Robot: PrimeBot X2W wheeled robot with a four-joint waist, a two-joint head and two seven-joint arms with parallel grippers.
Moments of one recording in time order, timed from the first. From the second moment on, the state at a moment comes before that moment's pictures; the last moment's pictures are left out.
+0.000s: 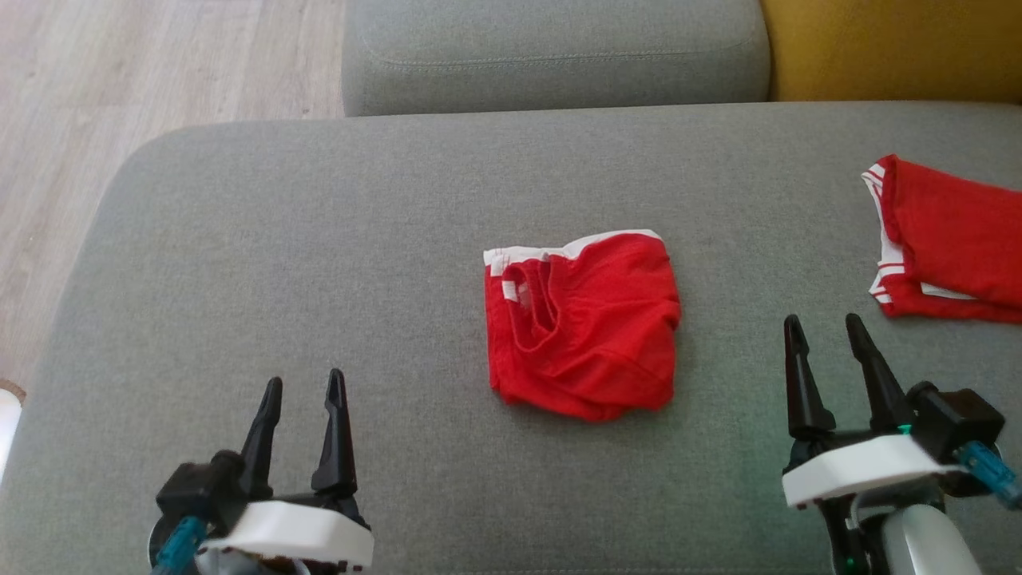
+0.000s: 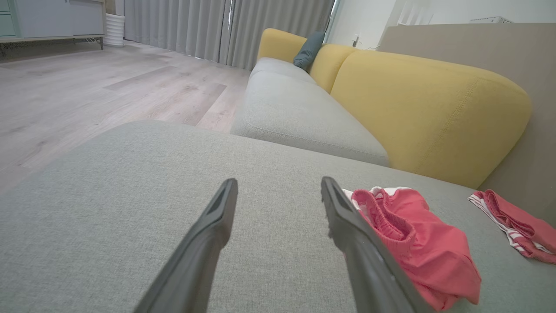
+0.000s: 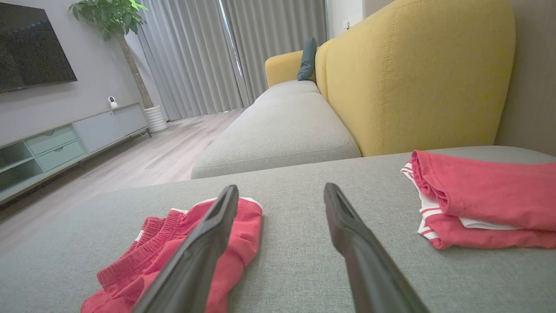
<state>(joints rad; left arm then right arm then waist) 0.12 0.08 -0.25 0.03 -0.35 0.13 -0.25 -0.01 -0.05 0.02 0.18 0.22 0.12 -0.15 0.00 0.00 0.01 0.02</state>
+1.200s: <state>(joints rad) 0.02 0.05 -0.28 0.03 -0.36 0.13 -0.25 -0.43 -0.14 0.07 0.56 0.27 0.12 0.55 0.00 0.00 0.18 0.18</state>
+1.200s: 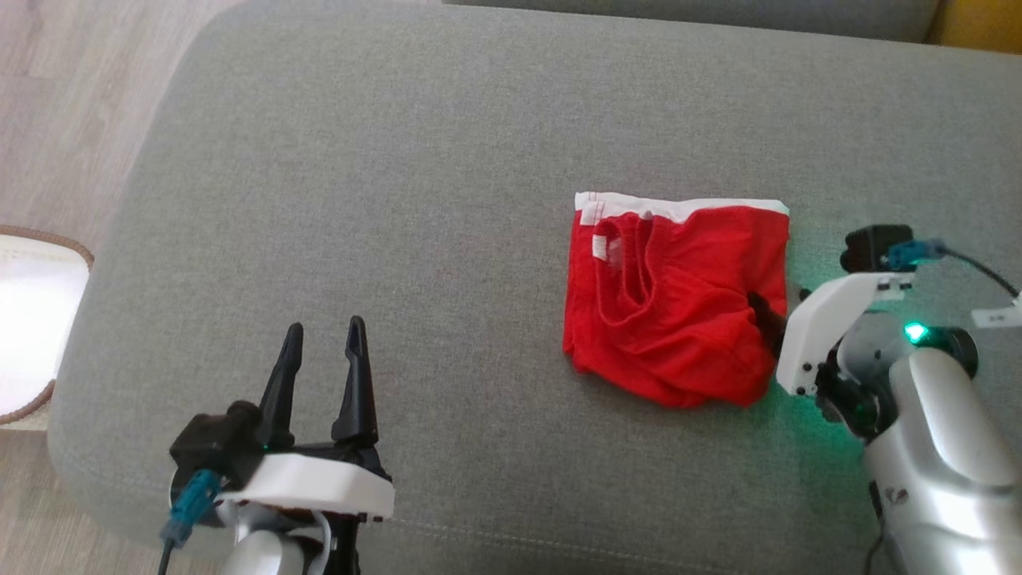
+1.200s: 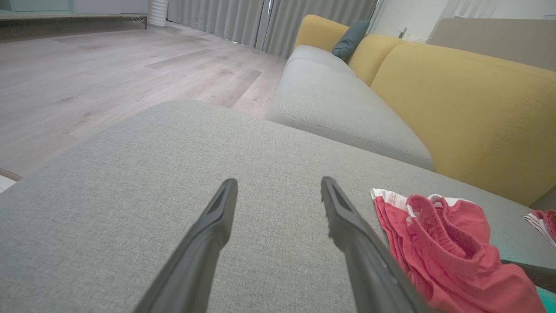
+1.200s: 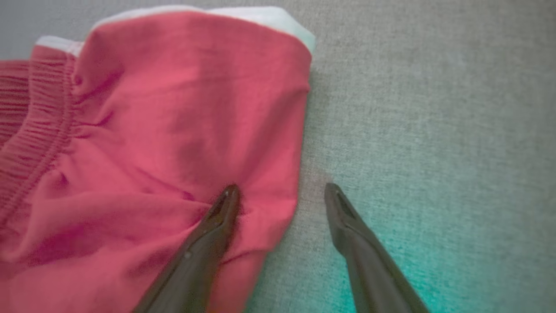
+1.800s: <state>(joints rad) 0.00 0.05 -0.29 0.03 -0.34 0.11 -0.25 -0.53 -0.19 0.18 0.54 0.30 0.12 0.51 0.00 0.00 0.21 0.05</state>
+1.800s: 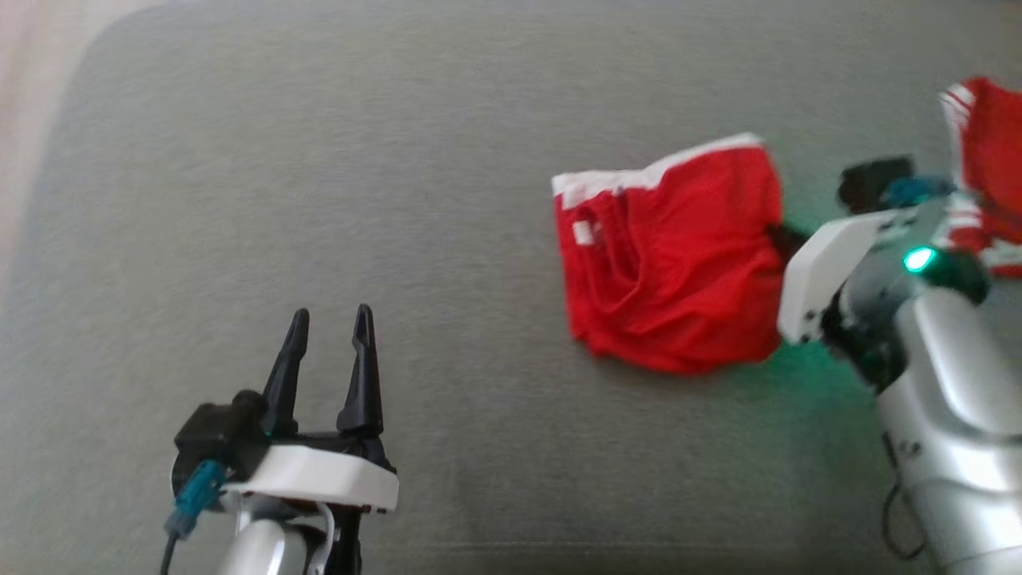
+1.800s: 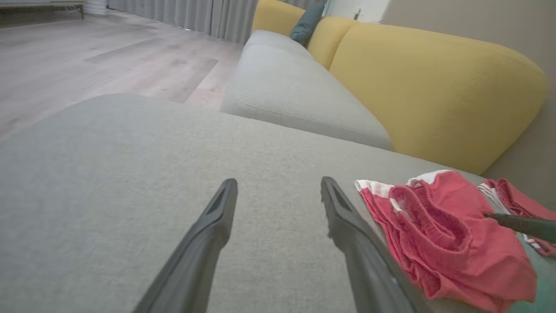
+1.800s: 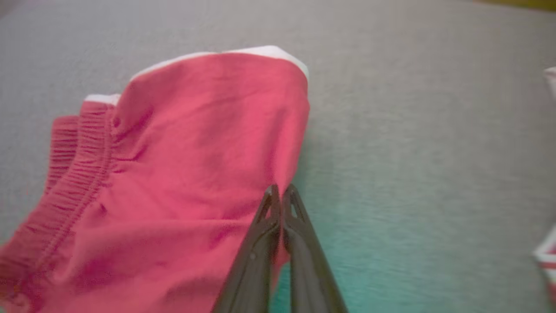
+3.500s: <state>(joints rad) -0.11 0.06 -0.32 0.04 -0.28 0.09 -0.25 -0.88 -0.44 -0.09 0.67 -0.01 0.12 0.39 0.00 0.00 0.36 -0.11</state>
